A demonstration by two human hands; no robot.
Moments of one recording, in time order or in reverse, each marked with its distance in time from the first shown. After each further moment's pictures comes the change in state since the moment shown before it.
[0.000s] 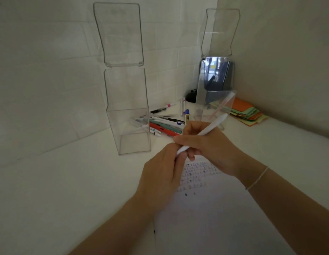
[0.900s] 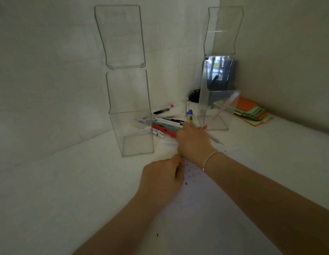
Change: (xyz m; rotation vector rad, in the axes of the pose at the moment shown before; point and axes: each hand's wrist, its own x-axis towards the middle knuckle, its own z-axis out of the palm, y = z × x) left_hand -0.002 -0.022 0.015 0.394 -0.163 -0.087; right_hand 0.063 0.043 0.018 -1.592 0.094 -0.041
